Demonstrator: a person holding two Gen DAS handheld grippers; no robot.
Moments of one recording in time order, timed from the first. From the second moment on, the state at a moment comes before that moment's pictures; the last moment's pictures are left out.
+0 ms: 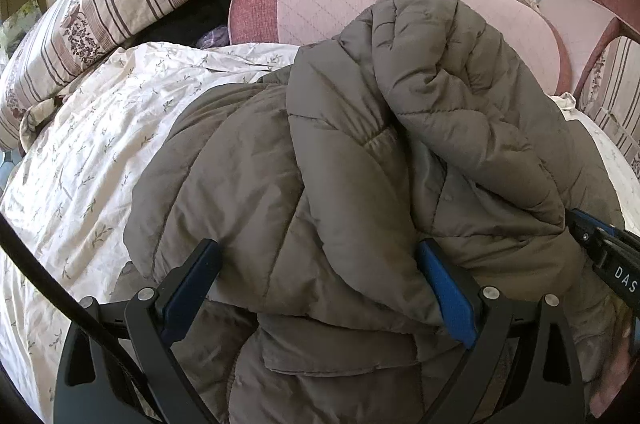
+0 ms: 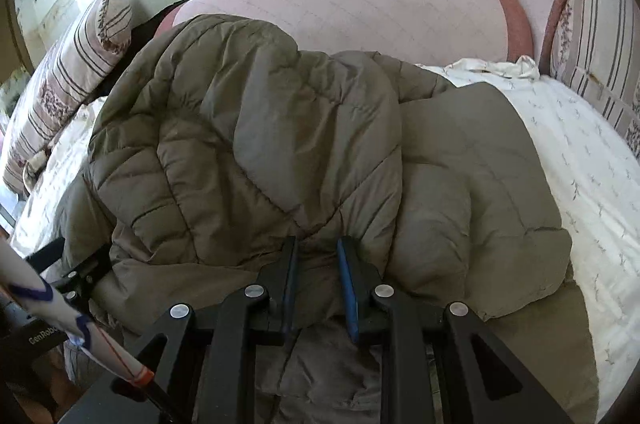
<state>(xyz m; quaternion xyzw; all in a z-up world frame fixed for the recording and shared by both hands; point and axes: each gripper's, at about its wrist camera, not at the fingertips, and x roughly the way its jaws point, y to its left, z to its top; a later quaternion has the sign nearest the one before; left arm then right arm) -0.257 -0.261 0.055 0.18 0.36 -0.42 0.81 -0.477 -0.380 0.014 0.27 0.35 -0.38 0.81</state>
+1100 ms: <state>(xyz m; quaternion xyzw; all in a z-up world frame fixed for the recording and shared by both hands) -0.265 -0.258 0.059 0.19 0.34 -0.43 0.82 -0.466 -0.356 0.012 0.27 0.36 -0.34 0.83</state>
